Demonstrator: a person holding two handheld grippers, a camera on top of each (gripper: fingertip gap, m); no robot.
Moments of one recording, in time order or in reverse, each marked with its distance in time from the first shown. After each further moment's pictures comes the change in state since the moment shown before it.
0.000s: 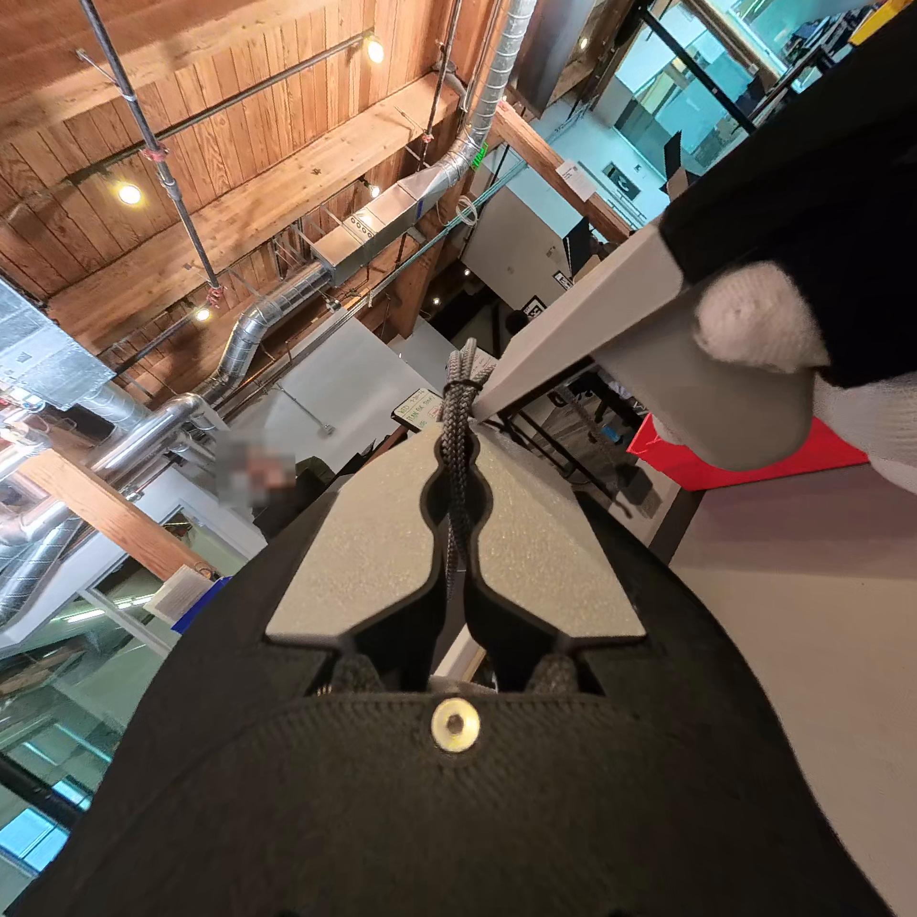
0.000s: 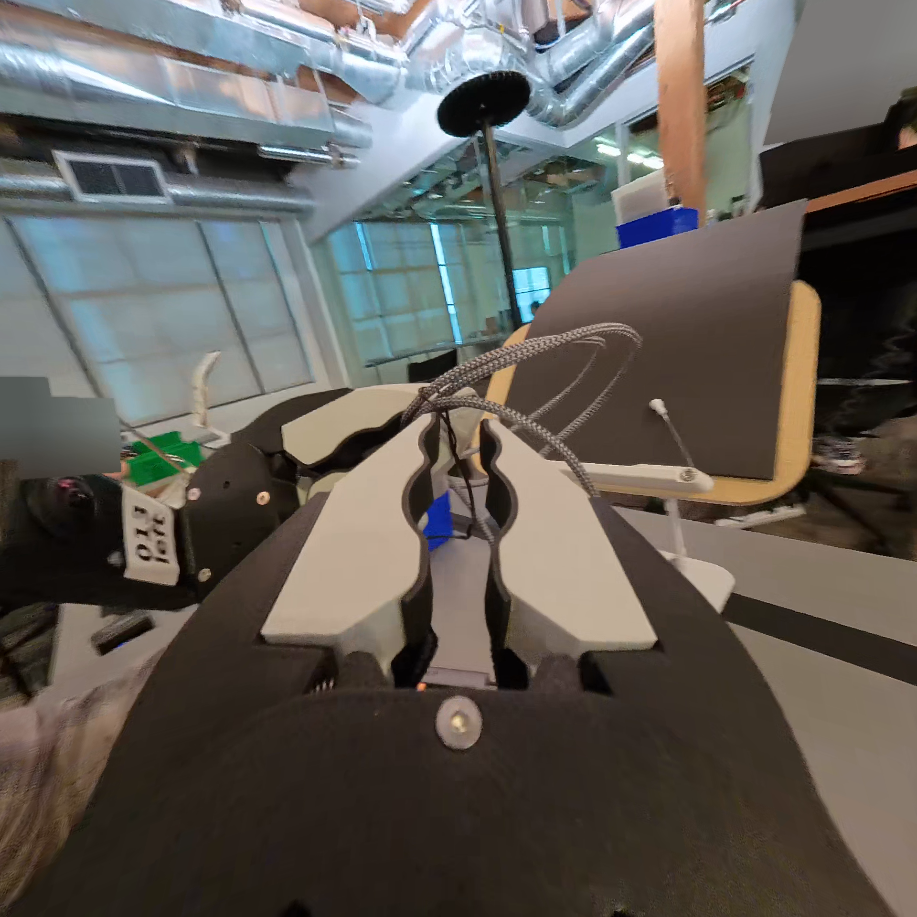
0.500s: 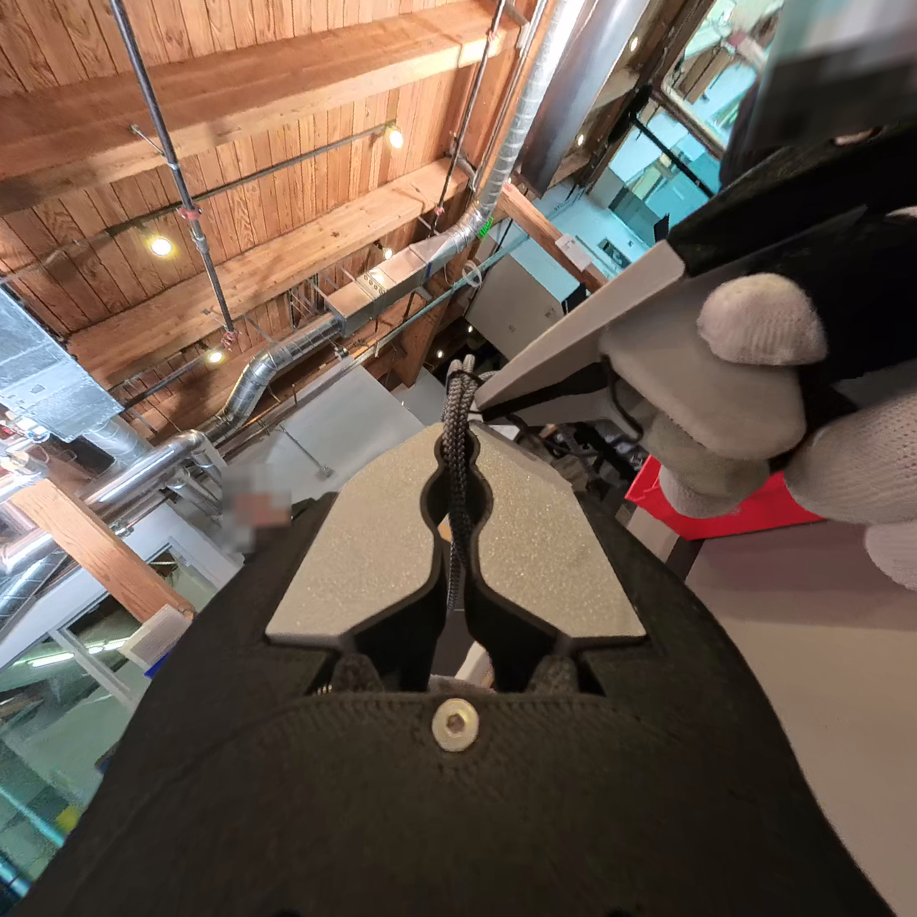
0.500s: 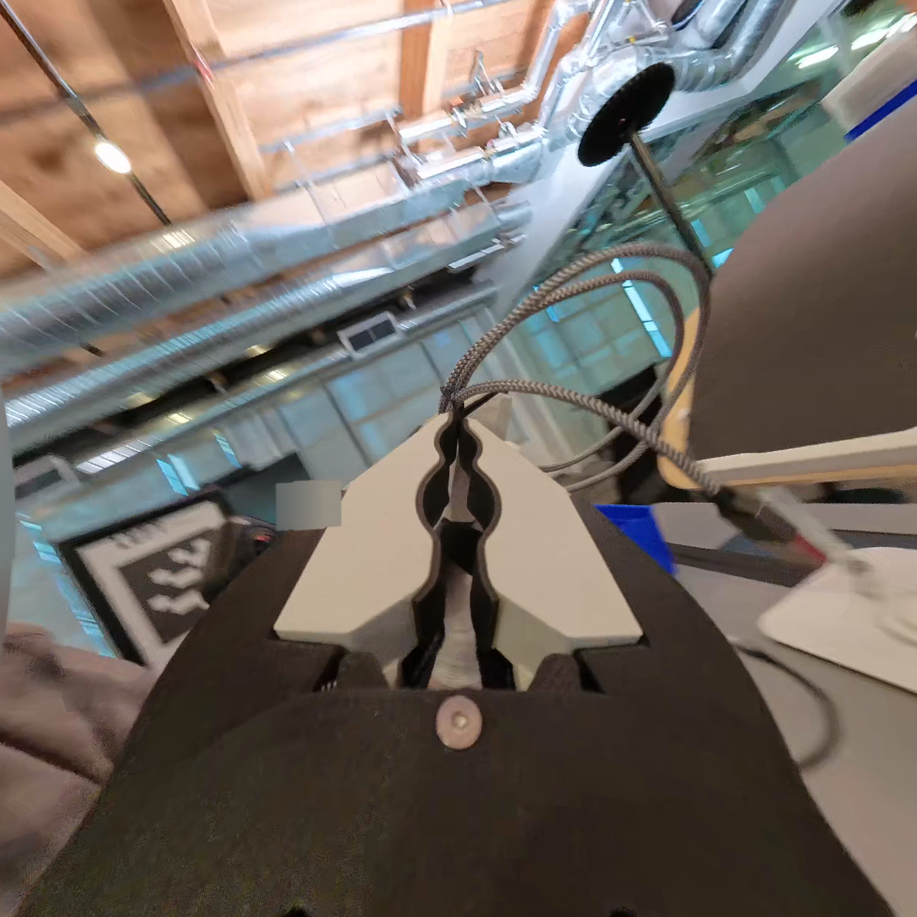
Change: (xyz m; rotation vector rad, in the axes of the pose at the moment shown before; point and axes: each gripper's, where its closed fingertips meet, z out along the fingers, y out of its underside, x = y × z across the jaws) left arm -0.006 -0.013 -0.008 0.127 -0.016 -0.037; right arm -0.021 -0.009 -0.003 0.120 -0.359 0.474
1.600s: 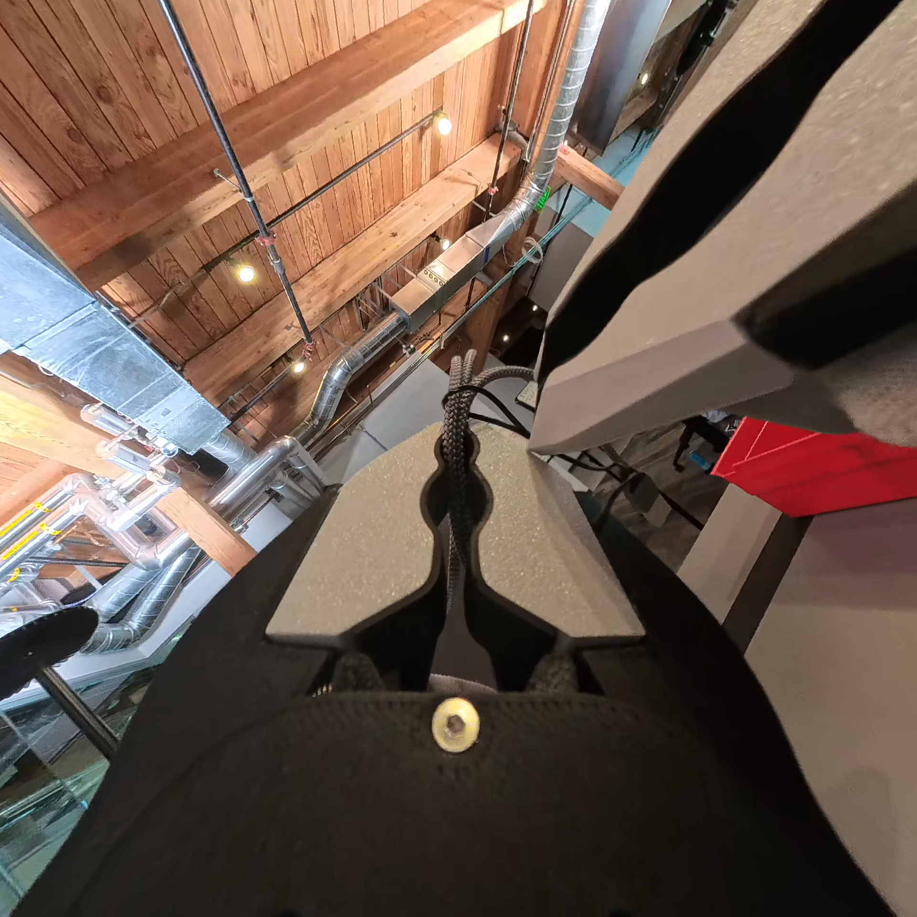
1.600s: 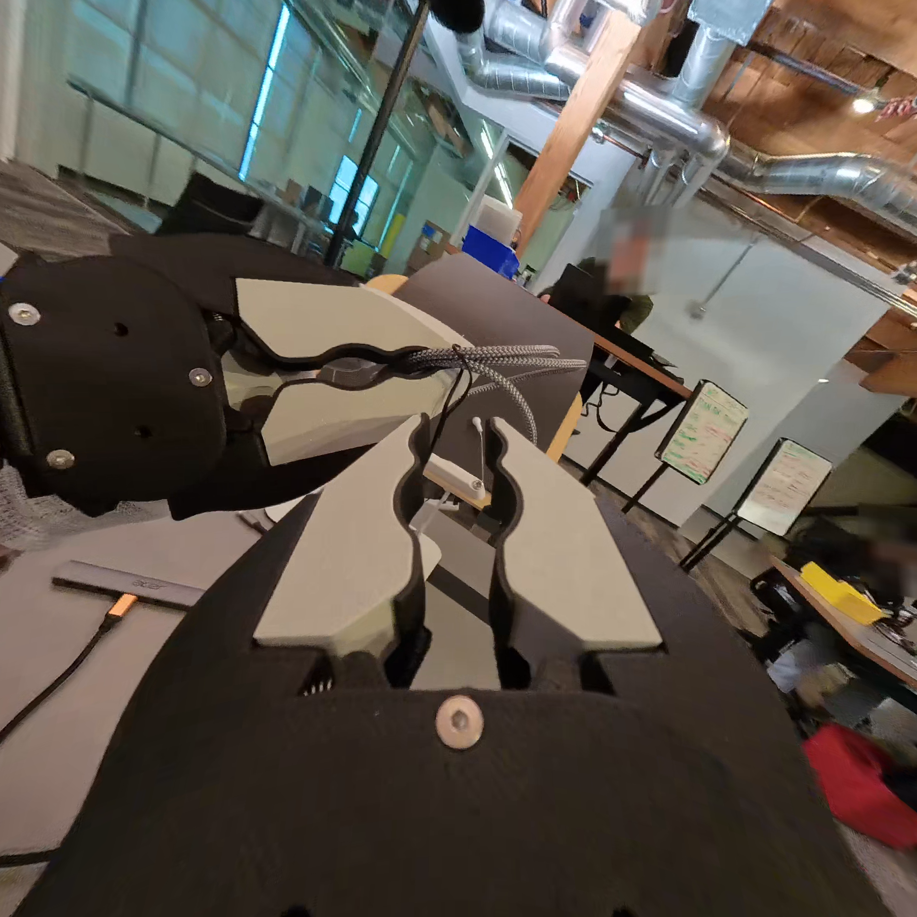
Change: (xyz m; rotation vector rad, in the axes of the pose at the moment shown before) left arm -0.015 0.000 -0.004 -0.036 -0.118 0.167; right arm 0.002 0.006 -0.007 -0.349 0.674 -1.256
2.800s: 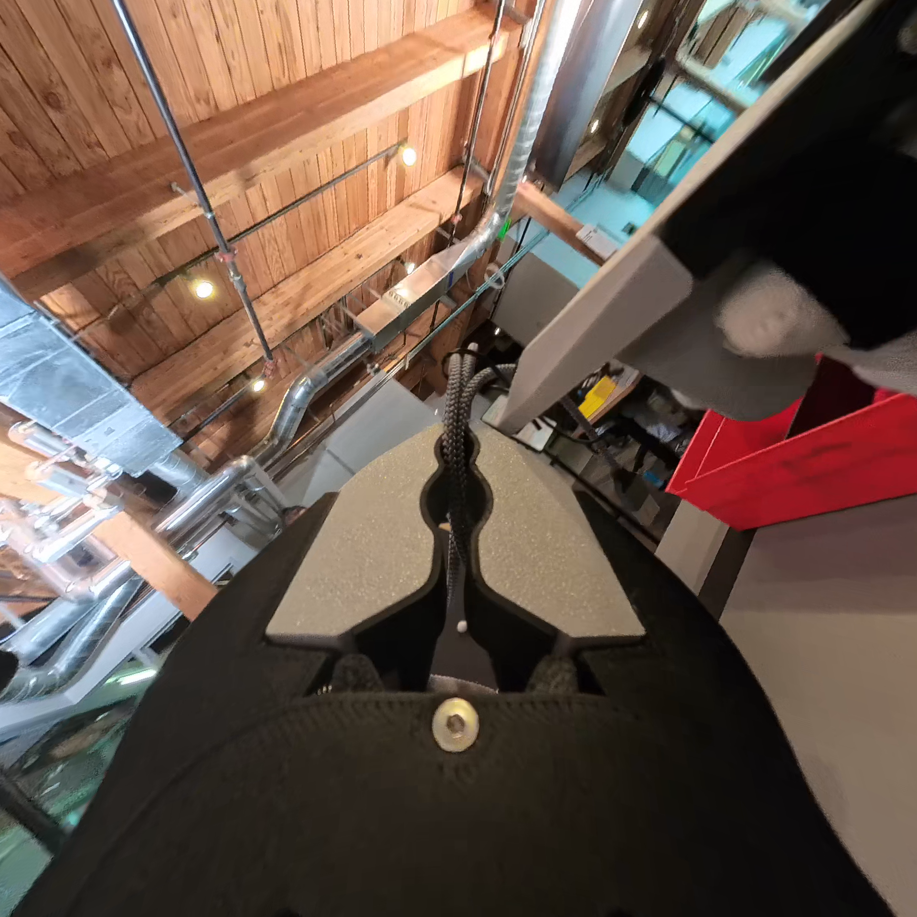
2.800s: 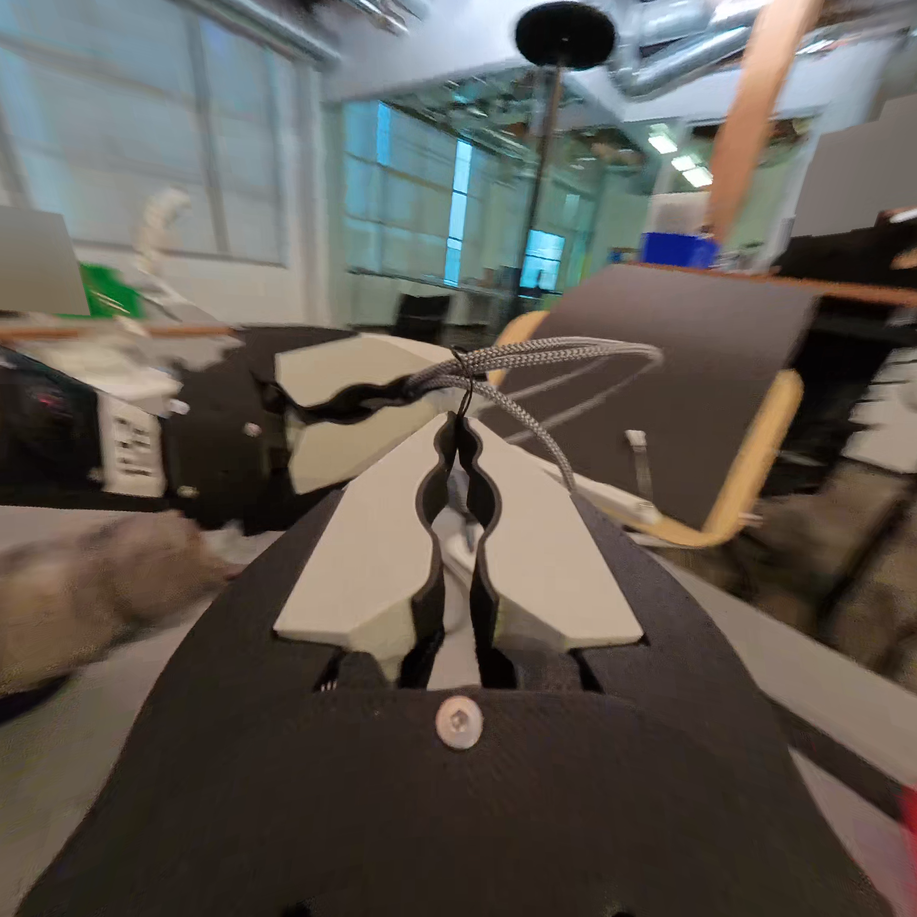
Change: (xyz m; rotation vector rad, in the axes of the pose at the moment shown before) left arm 0.006 -0.010 -0.003 0.051 0.080 -0.046; right arm -0.001 -0.003 0.001 0.109 -0.393 0.432
